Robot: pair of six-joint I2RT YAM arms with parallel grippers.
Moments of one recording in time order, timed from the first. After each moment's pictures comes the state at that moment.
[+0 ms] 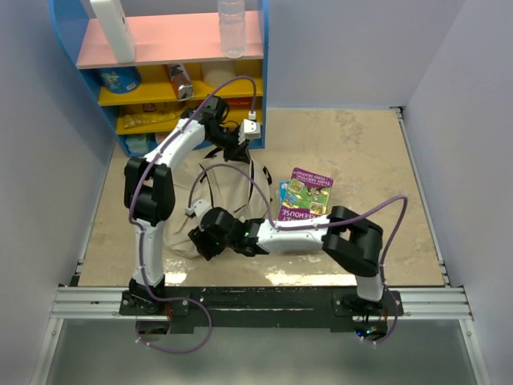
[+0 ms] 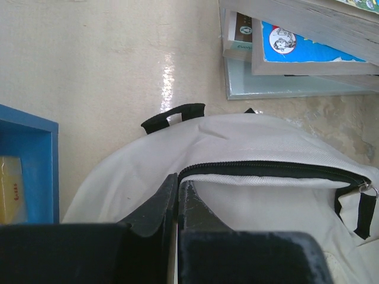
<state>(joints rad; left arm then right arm) -0.34 2.15 1.91 -0.89 0.85 0.97 1.24 1.95 1.26 -0.01 0.09 0.34</state>
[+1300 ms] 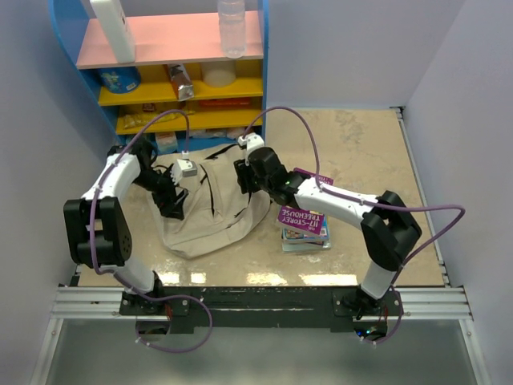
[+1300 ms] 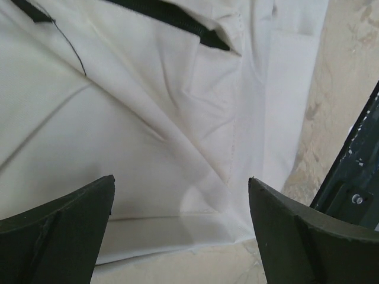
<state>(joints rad) 0.08 1.64 1.24 -1.16 0.64 1.11 0.83 1.75 1.25 -0.08 0.20 0.26</state>
